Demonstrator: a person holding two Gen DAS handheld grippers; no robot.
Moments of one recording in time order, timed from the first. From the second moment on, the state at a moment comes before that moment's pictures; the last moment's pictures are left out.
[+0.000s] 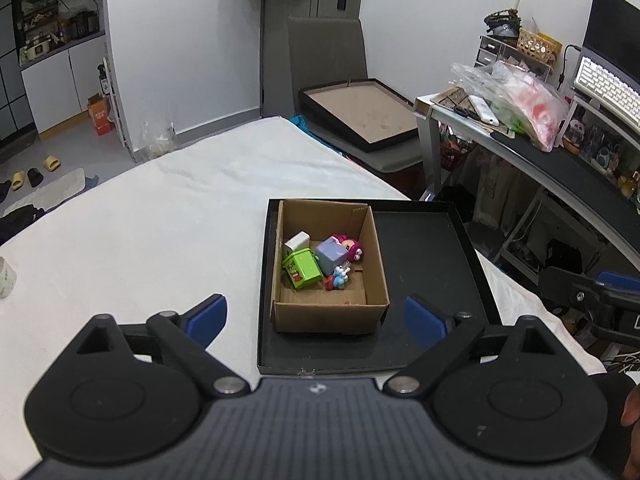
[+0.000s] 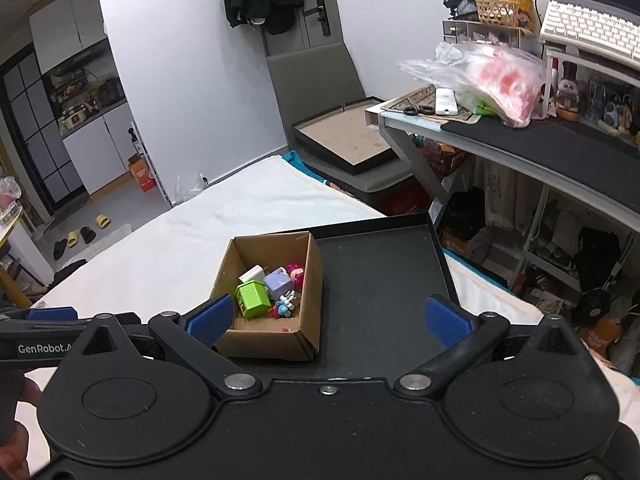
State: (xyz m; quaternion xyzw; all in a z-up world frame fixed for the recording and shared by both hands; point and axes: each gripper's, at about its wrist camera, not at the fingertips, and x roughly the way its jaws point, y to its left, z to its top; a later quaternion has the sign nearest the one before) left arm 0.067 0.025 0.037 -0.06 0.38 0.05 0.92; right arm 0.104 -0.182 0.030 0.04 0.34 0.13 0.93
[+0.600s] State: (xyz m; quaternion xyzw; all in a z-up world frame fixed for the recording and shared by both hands) left arm 0.057 0.024 0.042 -0.05 0.38 0.05 0.92; right arm 0.093 -0.173 0.040 0.01 0.33 0.12 0.94
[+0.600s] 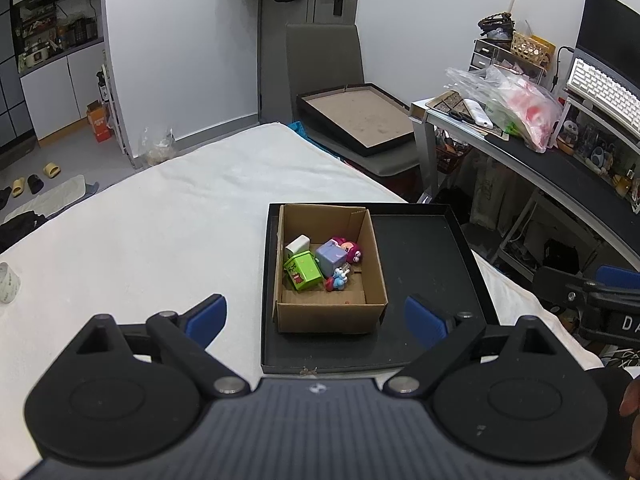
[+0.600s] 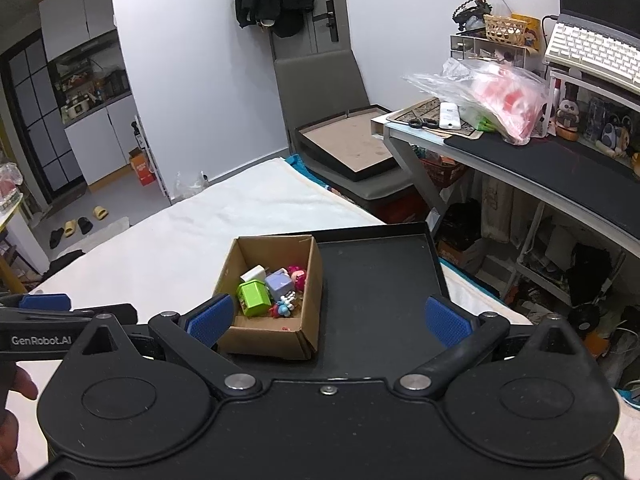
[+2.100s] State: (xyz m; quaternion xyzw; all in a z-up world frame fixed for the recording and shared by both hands) left arm 0.045 0.028 0.041 -0.06 0.37 0.05 0.93; right arm 0.084 -0.175 0.038 0.02 0.33 0.13 0.93
